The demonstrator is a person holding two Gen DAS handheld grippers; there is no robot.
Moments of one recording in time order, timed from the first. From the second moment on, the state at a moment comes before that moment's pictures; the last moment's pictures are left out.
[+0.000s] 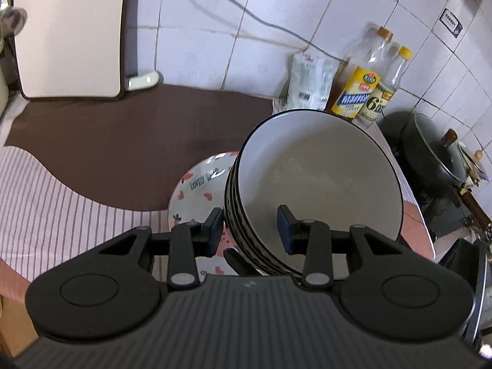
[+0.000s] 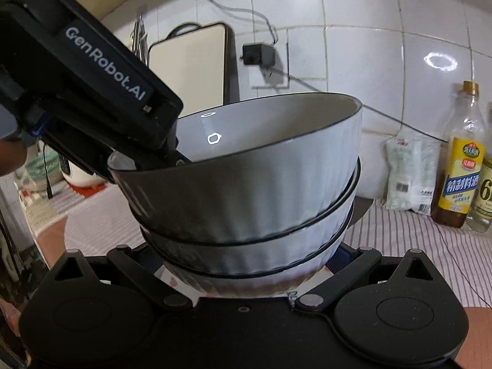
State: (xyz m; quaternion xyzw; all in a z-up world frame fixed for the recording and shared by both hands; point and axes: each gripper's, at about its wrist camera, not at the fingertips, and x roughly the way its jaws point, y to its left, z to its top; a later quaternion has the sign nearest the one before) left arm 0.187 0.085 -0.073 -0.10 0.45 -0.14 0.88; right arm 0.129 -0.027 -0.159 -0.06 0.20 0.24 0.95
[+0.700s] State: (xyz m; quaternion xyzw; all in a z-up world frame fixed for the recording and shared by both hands) left arm 0.225 0.087 -0.133 -0.10 0.49 -0.15 0.85; right arm 0.157 -0.013 -0.205 -0.07 0.26 0.22 0.94
